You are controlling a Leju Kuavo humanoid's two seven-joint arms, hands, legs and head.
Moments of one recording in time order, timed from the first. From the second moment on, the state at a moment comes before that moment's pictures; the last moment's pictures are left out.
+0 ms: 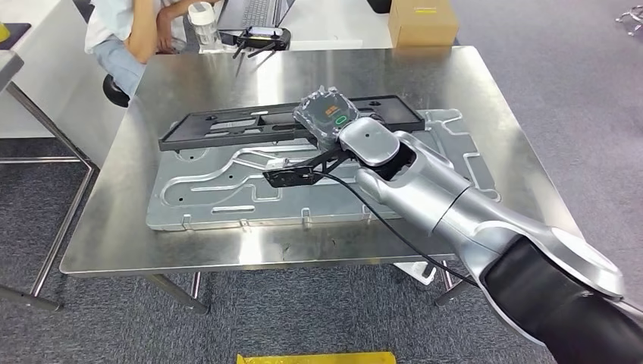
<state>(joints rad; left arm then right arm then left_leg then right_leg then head) -0.11 0.25 -0.79 -0.19 1.09 0.40 0.12 -1.19 0.00 1.18 -0.71 0.88 0.07 -0.02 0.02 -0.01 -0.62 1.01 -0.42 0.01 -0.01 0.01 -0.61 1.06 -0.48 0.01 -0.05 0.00</state>
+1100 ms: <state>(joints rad) -0.10 0.24 -0.79 -0.19 1.12 0.47 0.17 -1.14 0.02 1.18 -0.66 0.86 0.06 -0.03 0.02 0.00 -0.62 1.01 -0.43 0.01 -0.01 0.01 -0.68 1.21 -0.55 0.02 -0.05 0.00</state>
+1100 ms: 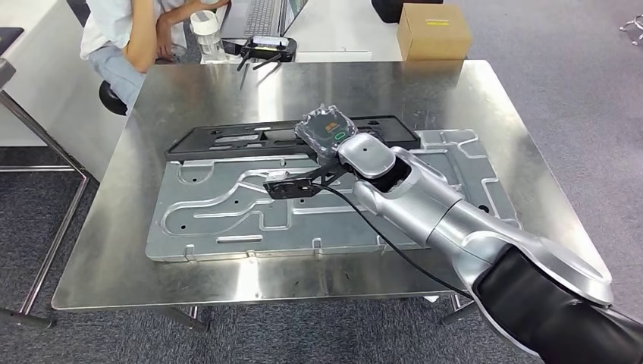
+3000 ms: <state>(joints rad) -0.10 0.23 -0.76 -0.19 1.16 0.46 0.11 -1.00 -0.04 1.12 -0.71 0.79 -0.01 -0.03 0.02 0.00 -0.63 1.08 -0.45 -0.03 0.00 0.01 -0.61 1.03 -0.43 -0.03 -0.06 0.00</state>
